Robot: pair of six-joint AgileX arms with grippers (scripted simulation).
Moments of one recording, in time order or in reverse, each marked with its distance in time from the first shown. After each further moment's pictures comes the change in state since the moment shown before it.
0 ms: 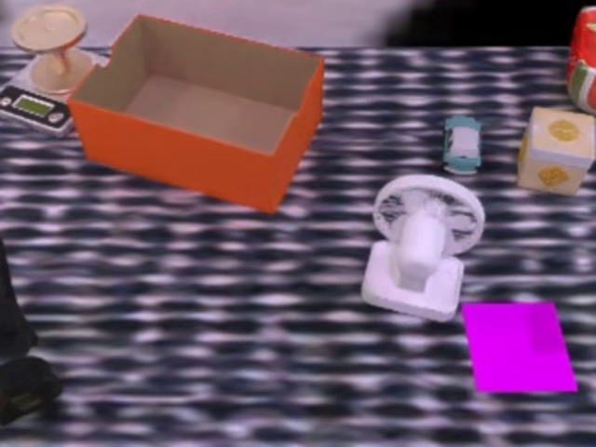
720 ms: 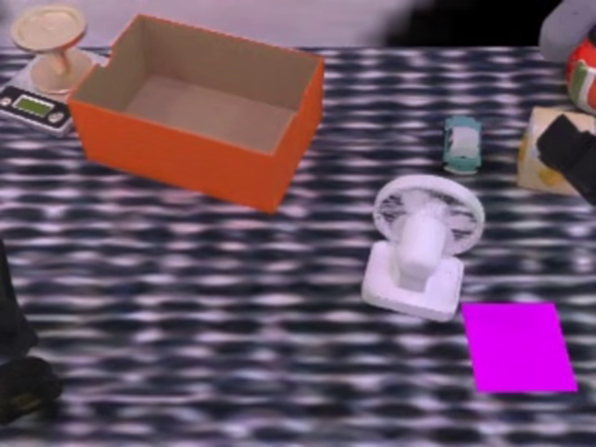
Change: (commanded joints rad) left arm 0.000 0.000 0.000 0.000 0.000 0.000; right arm 0.258 1.198 1.171 -0.789 0.000 -0.413
